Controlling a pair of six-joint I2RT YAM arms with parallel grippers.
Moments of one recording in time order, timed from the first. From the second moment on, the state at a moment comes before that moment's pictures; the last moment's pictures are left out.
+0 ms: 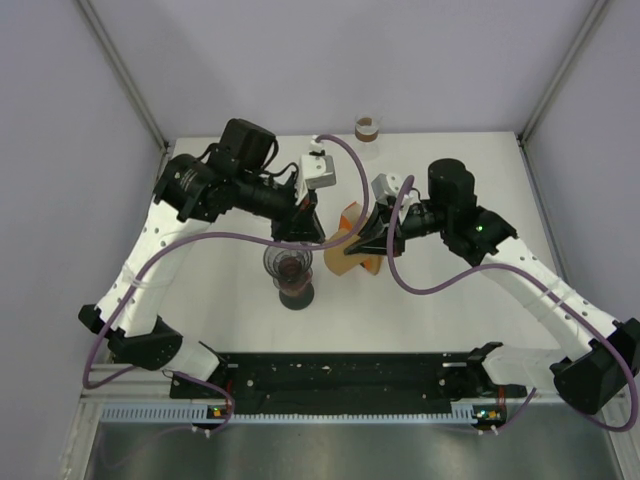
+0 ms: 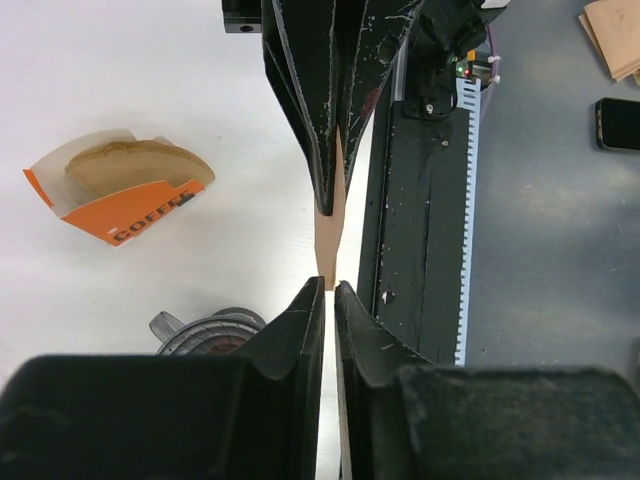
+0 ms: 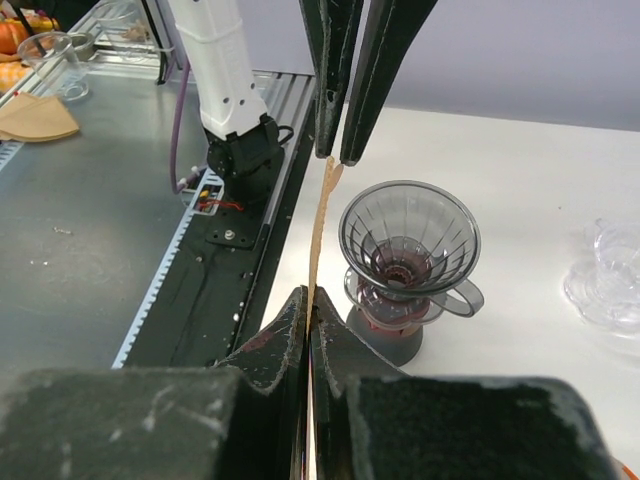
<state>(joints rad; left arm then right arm) -0.64 1.49 2.03 -1.36 0.74 0.42 0.60 1.19 1.17 -0.26 -1.15 -0.26</state>
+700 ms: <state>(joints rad) -0.64 1.53 2.03 -1.36 0.74 0.45 0.60 1.19 1.17 -0.28 -1.14 -0.28</state>
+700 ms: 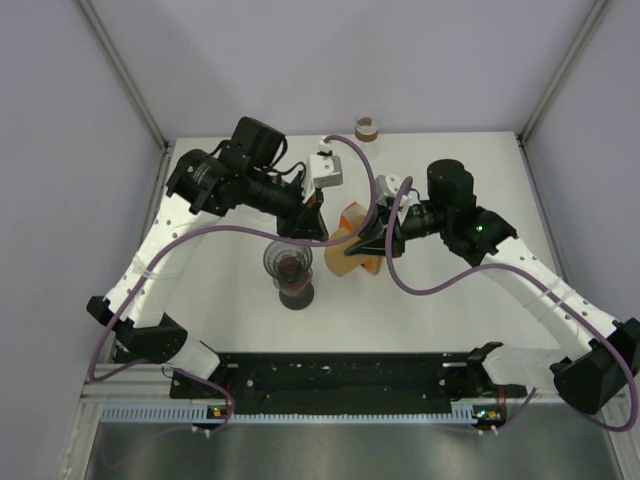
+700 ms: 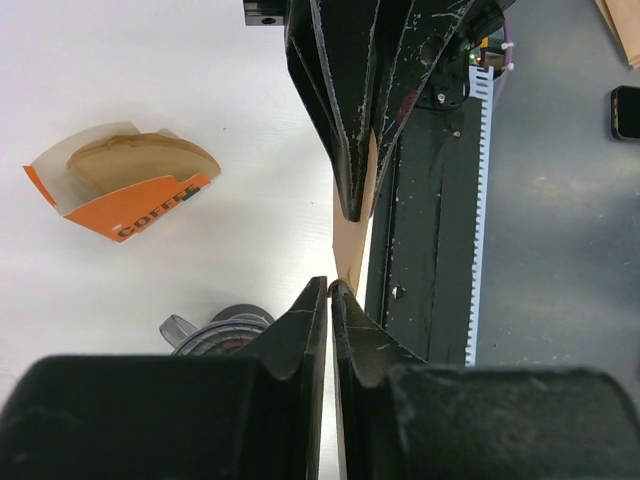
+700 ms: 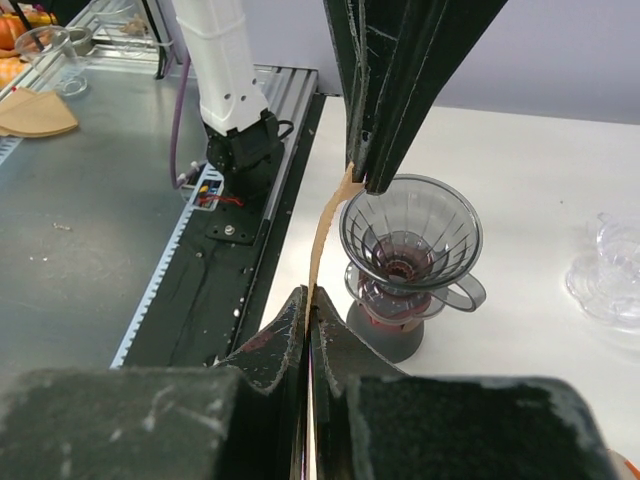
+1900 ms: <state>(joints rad) -0.65 1.54 2.01 -1.36 0.79 0.50 0.60 1.19 1.17 -0.31 -1.10 -0.29</state>
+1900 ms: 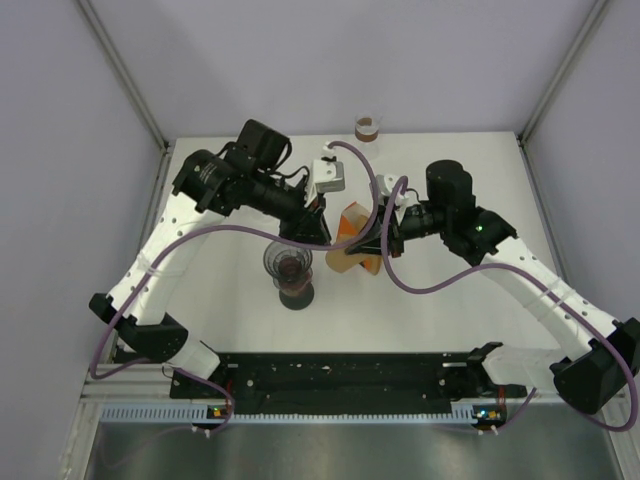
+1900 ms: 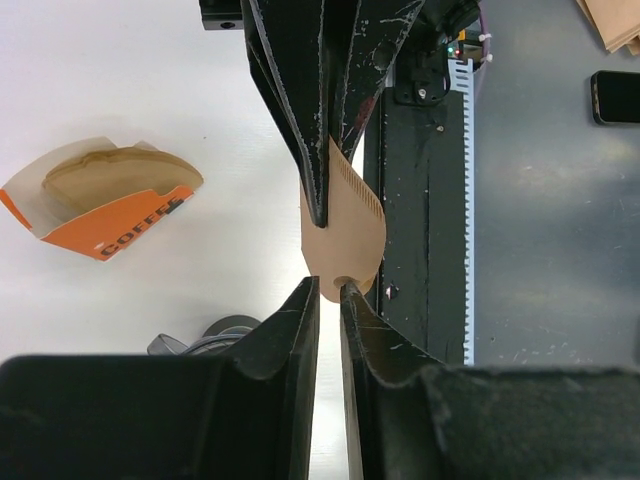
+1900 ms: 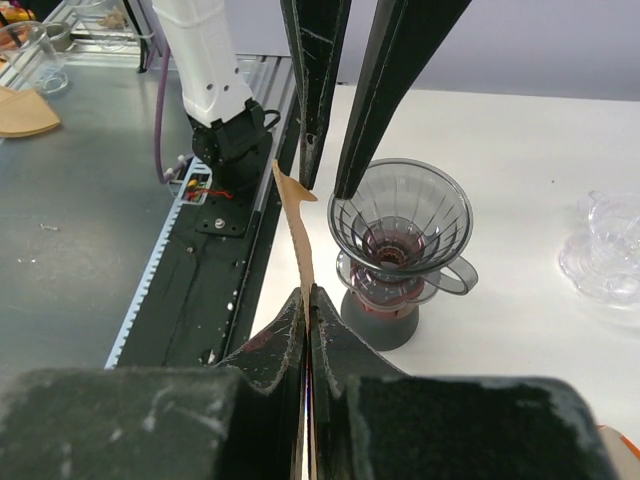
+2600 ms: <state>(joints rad) -0.66 1.52 1.96 -1.36 0.77 0.47 0.60 1.23 1.21 -0.33 -1.07 -0.29</state>
